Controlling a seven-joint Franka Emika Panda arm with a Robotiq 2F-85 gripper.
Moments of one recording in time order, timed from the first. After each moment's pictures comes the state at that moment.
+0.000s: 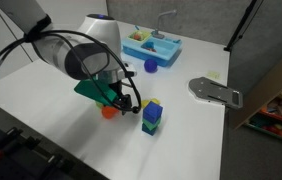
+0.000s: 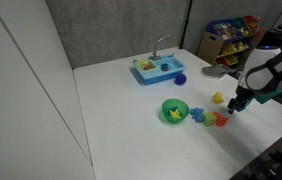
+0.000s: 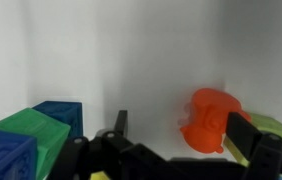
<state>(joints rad) -0.17 0.50 -0.11 -2.35 -0.07 2.75 -0.15</state>
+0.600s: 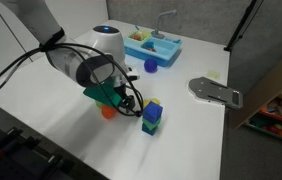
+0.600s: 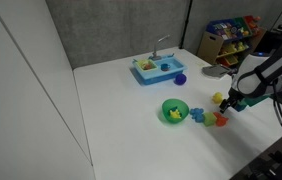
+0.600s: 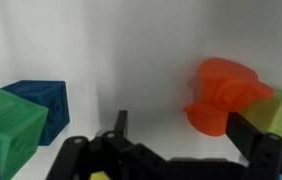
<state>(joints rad) -0.22 0.63 -0.05 -2.27 -0.04 2.86 -0.16</state>
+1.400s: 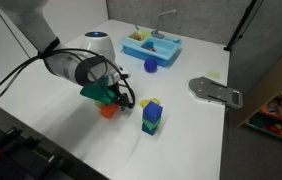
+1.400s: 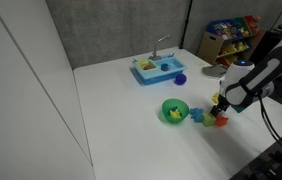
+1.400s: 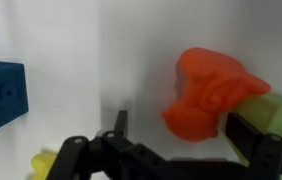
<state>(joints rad) -0.03 0.74 -0.14 -2.20 -0.05 2.88 -0.09</state>
